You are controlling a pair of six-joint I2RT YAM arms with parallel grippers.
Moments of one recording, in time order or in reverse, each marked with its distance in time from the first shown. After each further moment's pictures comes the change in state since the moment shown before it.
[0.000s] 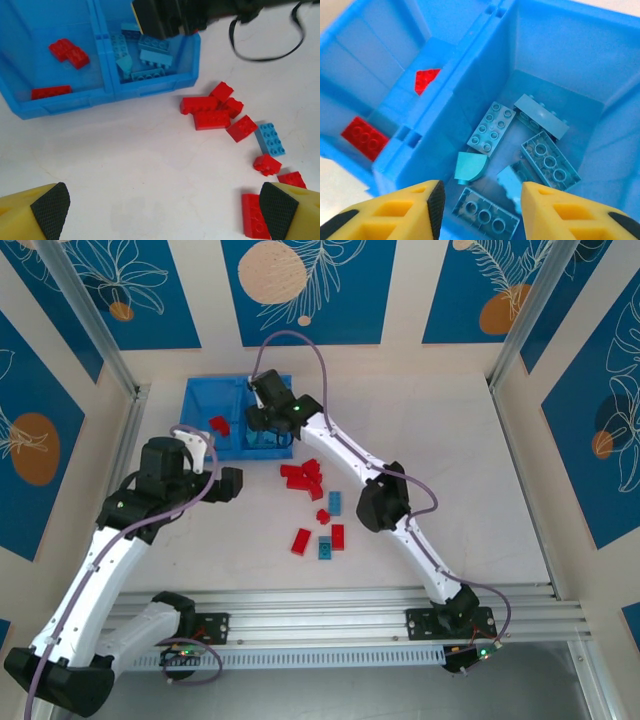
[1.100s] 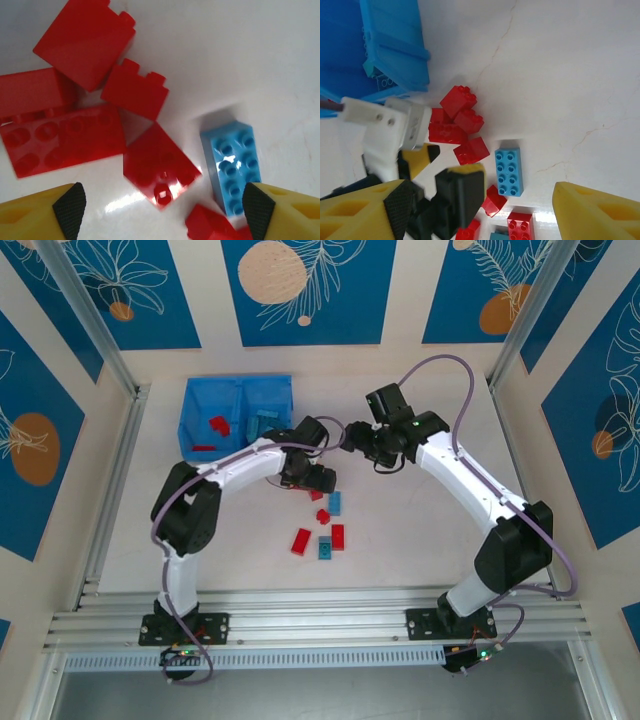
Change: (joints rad) left arm -0.355 1.094 0.528 0.015 0.021 -0.312; right arm -0.264 -1.014 -1.237 -0.040 -0.161 0.511
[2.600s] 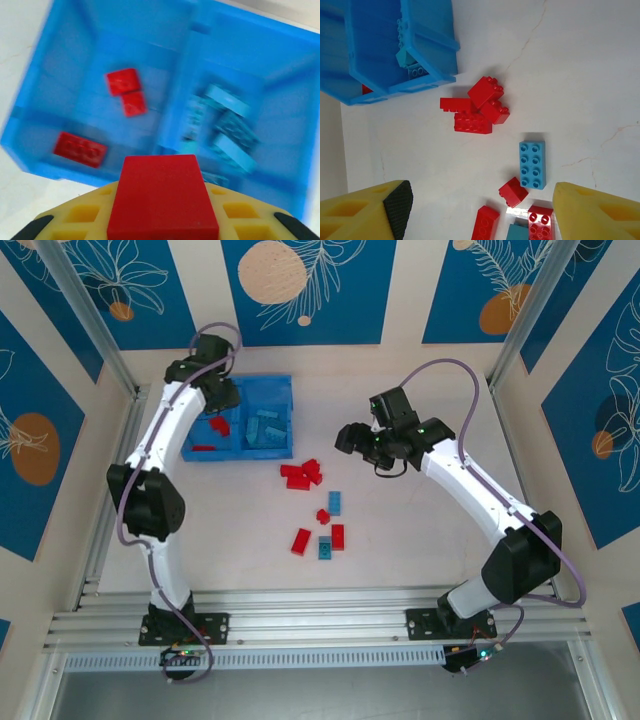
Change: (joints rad) left arm 0.475 -0.013 0.492 -0.286 -0.275 -0.046; right arm 0.010 -0.061 -0.055 0.068 -0.081 0.006
